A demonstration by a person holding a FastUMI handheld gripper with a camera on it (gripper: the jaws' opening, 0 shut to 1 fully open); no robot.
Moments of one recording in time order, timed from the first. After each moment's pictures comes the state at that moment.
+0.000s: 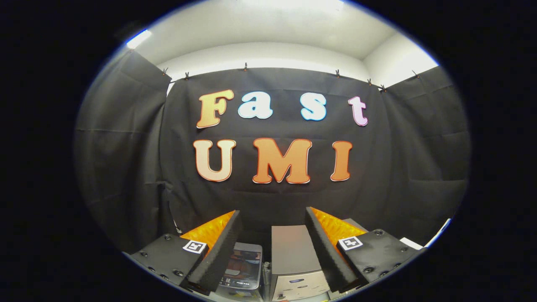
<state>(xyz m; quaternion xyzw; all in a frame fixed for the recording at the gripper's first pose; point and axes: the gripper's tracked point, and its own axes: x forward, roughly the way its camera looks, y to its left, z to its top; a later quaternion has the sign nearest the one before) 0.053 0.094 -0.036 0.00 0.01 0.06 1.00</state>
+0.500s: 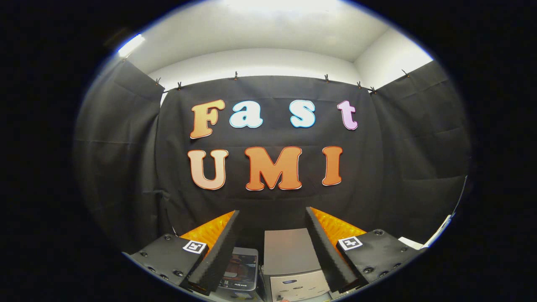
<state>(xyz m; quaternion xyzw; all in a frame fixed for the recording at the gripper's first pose) 0.034 0.073 -0.024 0.02 -0.01 0.04 1.00</state>
